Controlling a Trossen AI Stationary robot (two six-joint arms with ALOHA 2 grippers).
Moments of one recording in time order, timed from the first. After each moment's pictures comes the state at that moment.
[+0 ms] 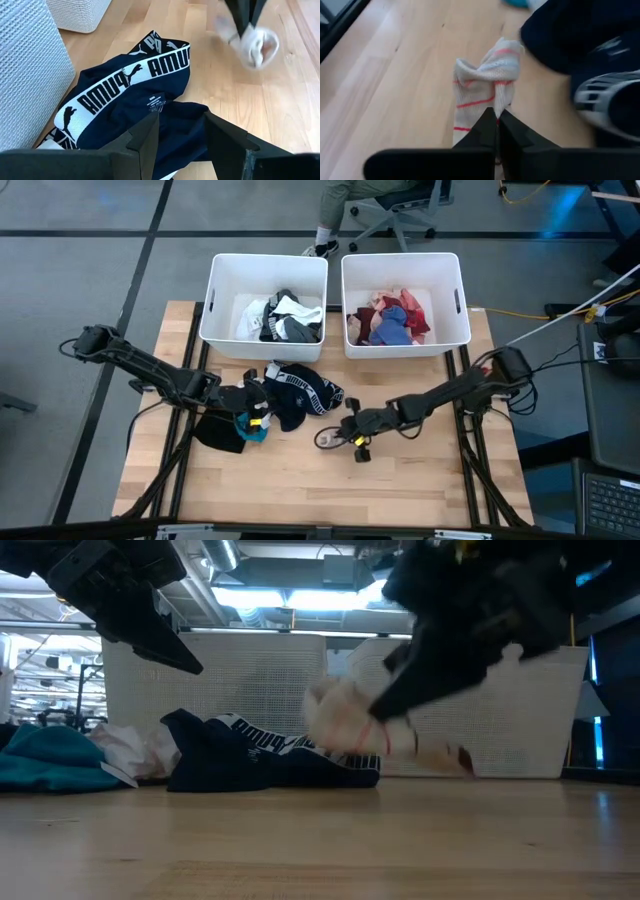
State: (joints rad) left arm -0.31 1.05 0.51 -0.14 -0.41 -0.28; right arm 0.31 1.72 0.84 0.22 0.07 0.10
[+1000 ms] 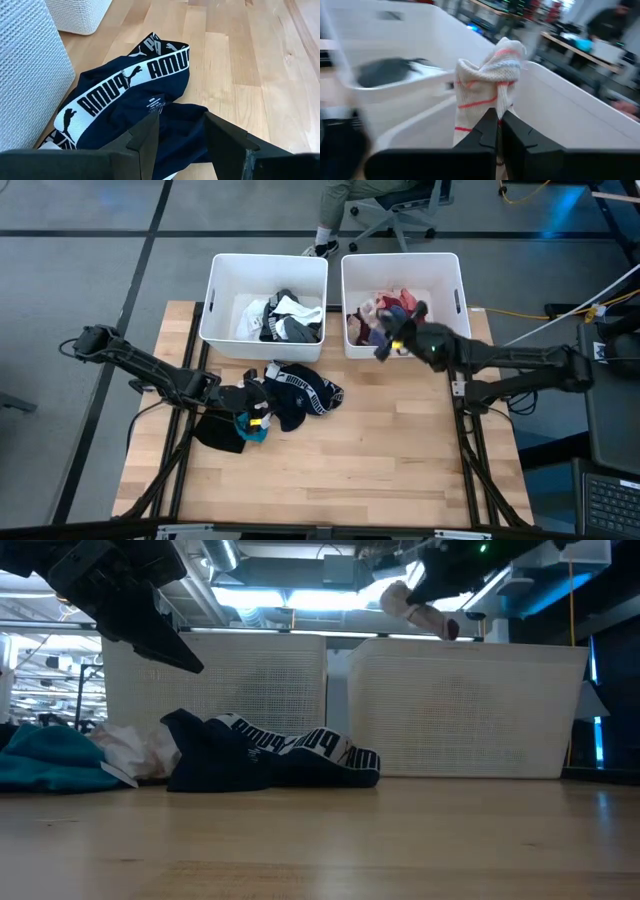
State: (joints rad) left arm -0.31 1.05 0.51 -0.13 -0.41 -0.28; right arm -0.12 1.06 0.84 -0.01 0.65 -0.16
